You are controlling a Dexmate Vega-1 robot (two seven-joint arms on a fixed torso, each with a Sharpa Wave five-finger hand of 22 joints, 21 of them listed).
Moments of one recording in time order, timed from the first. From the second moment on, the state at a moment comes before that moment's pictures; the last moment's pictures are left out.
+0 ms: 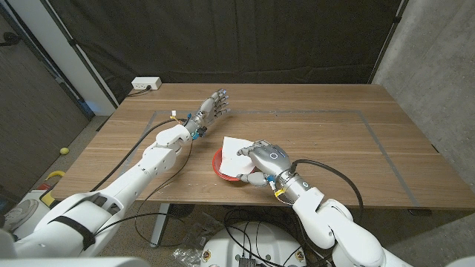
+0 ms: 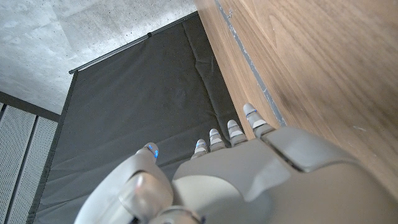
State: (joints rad) left arm 0.64 0.46 0.50 -1.10 -0.62 -0.27 -0.36; left_hand 0.14 0.12 0.22 0.16 0.36 -0.15 -0.13 0.20 0.18 -0.07 -0.04 0.21 0.18 -0.07 0.04 0.20 0.18 -0.08 0.10 0.46 0.19; right arm -1.32 -0.76 -0.73 -2.34 -1.16 -0.36 -0.04; right_hand 0.88 -0.07 0.15 -0.14 0.40 0.51 -0.09 0.37 0.25 0.58 -0.10 0.30 0.33 0.39 -0.04 0.64 0.61 0.17 0.04 0.48 0.40
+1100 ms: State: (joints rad) left arm 0.61 0.44 0.51 -1.05 -0.61 -0.27 -0.38; left_hand 0.12 0.12 0.21 0.17 0.36 -0.15 -0.13 0.20 0.18 -0.07 -0.04 0.21 0.18 -0.07 0.04 0.20 0.18 -0.08 0.11 0.45 0.19; right arm -1.30 -0.70 -0.78 -2.23 -1.23 -0.34 -0.02; right_hand 1.03 -0.06 0.13 -0.15 0.46 0.63 -0.17 0.38 0.20 0.69 -0.20 0.32 0.33 0.42 -0.04 0.73 0.62 0.20 0.01 0.52 0.41
